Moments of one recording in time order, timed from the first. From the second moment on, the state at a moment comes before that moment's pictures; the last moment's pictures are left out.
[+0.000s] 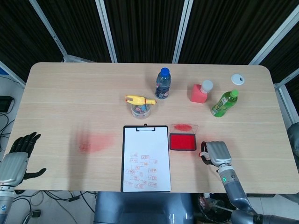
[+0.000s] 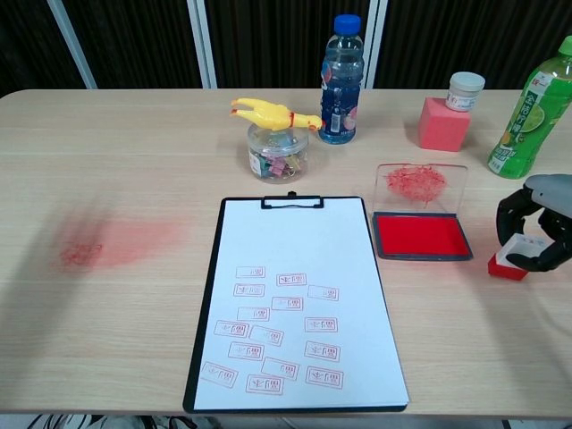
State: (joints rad) left arm -0.11 -1.09 0.00 -1.79 1.45 1.38 0.11; right arm 0.48 -1.45 0.06 -1.63 -0.98 1.12 -0.45
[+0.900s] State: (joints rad) left arm -0.11 -1.09 0.00 -1.79 1.45 1.38 0.11; right arm 0.48 -1.46 0.08 -1.64 -0.96 1.12 -0.48
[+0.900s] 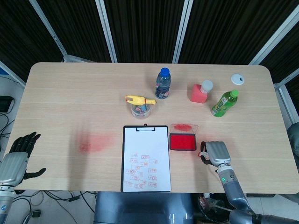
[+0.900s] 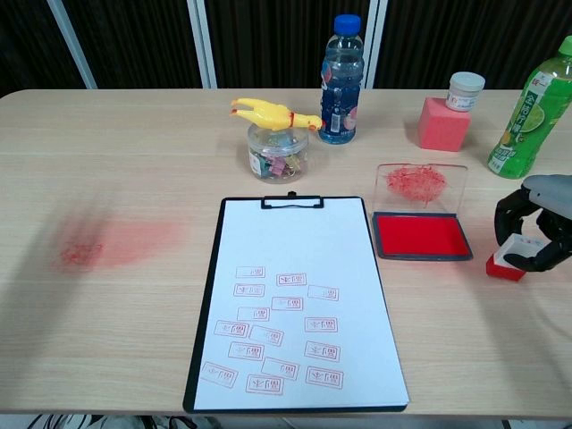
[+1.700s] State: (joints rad) left arm -0.12 -1.07 0.00 -1.80 1.43 1.36 0.07; right arm 0.58 -1.54 0.18 -1.75 -0.87 1.13 -0.59
